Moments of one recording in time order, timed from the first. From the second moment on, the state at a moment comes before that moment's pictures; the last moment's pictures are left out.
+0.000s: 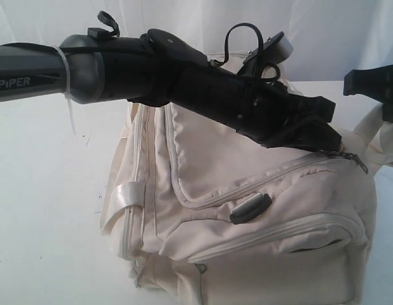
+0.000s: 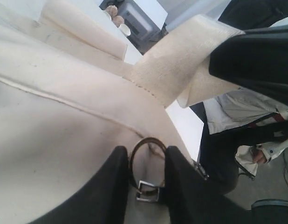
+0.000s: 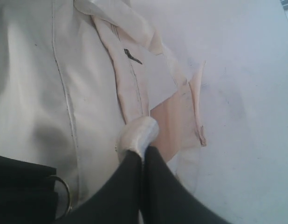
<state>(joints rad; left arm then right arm) -0.80 1.98 -1.62 -1.27 0.79 0.75 0.45 1.11 -1.01 -0.31 0.86 0.58</state>
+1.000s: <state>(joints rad) -0.80 1.86 -1.62 -1.09 0.98 0.82 0.45 1.10 -1.00 -0.33 0.86 0.58</state>
